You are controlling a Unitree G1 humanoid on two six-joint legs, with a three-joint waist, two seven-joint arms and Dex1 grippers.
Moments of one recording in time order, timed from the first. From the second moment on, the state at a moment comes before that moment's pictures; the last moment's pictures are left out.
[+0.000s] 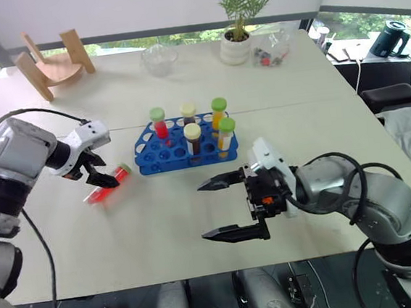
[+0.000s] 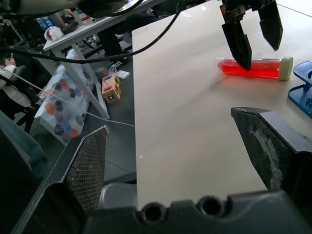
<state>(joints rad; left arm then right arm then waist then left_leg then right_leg) -0.98 0.99 -0.54 0.49 -0.03 0.76 -1.44 -0.44 -0.62 0.21 -0.65 0.78 0.84 0.84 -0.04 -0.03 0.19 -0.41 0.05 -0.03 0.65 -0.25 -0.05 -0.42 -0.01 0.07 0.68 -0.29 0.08</state>
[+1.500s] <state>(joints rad) -0.40 0.26 0.24 -0.07 -0.43 0.40 -0.71 -0.46 -0.68 0.13 -0.41 0.61 0.78 0.88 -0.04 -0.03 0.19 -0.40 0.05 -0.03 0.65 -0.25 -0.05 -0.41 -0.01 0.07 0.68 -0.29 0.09</state>
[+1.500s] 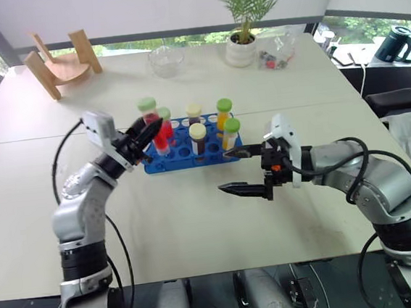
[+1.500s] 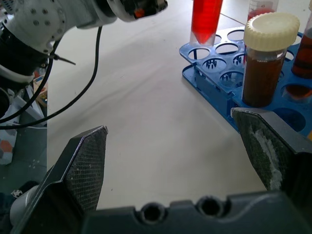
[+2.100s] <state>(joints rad) -0.39 0.26 0.13 0.08 -0.34 0.14 -0.68 -0.43 -0.61 0.13 -0.44 0.61 0.80 0.79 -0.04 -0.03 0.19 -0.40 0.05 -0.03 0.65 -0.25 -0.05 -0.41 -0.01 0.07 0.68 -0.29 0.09</state>
